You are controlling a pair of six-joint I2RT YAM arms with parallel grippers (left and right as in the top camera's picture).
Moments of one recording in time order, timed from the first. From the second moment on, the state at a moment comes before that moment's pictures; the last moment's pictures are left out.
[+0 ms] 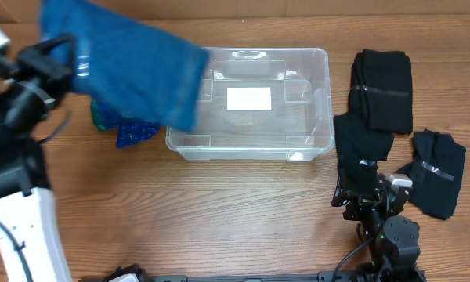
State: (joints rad) left arm 0.31 1.23 1.38 -0.40 0.58 -0.97; right arm 0.14 0.01 0.15 -0.47 0.11 0.31
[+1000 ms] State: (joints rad) left arm 0.46 1.76 1.40 -0.49 0.35 -0.30; right arm 0.14 0.01 0.15 -0.47 0.11 0.31
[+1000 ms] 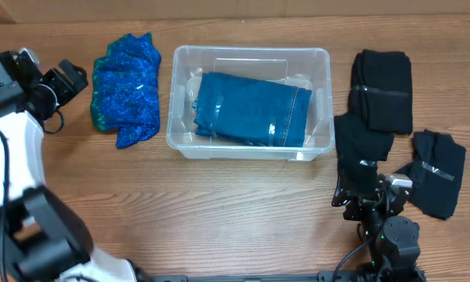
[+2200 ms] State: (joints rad) left arm -0.21 1.65 1.65 -0.67 0.41 -0.57; right arm 0.14 0.01 0.15 -0.47 0.11 0.30
